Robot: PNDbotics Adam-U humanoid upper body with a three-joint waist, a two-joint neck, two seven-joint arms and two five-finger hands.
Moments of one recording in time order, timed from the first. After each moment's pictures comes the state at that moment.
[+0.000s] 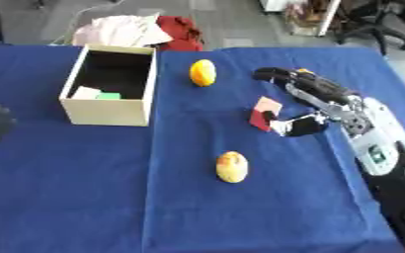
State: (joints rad) left arm -0.09 0.21 0.02 -1.79 0.02 -0.06 -0.02; right arm -0.51 -0.51 0.13 -1.38 0.68 -0.47 0.32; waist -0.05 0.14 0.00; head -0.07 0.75
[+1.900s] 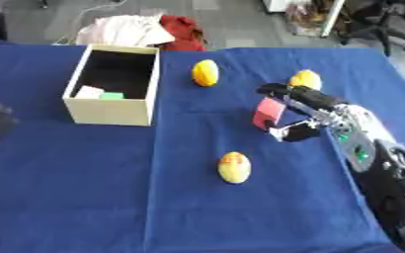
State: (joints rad) left arm -0.09 0.21 0.02 -1.79 0.02 -0.06 -0.02; right arm -0.60 -0.46 0.12 -1.12 0.82 -0.47 0.26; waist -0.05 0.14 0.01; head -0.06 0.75
